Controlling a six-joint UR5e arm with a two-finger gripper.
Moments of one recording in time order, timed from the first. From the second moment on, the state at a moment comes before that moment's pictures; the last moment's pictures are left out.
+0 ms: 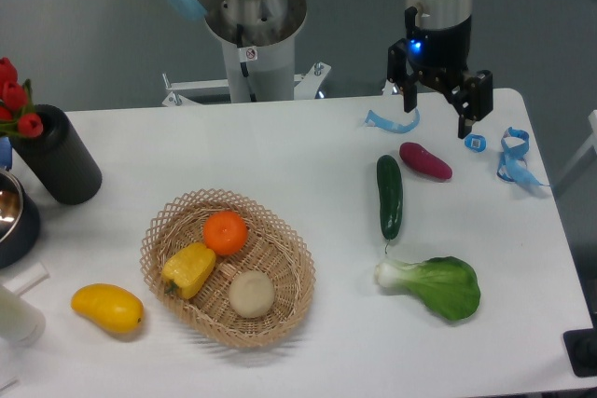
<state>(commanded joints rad) 2.75 -1.60 -1.69 -1.09 1.49 1.55</state>
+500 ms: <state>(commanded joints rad) 2.73 -1.64 -1.69 -1.08 1.47 1.49</state>
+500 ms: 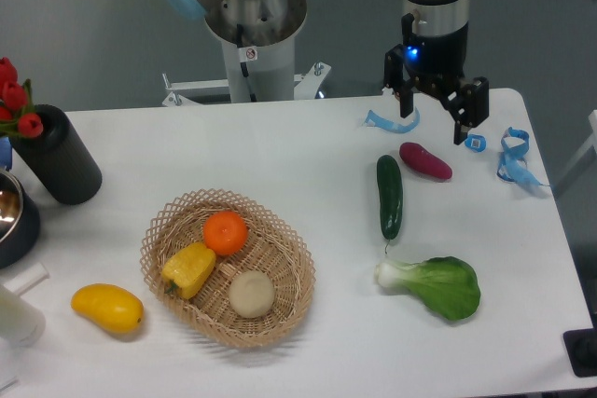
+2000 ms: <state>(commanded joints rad) 2.30 -1.82 -1.75 -0.84 1.47 0.82</state>
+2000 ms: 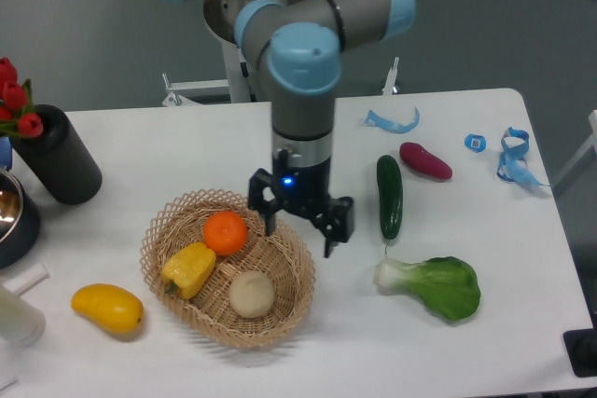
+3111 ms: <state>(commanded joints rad) 2.14 -1.96 -1.77 -0.80 1.46 0.82</state>
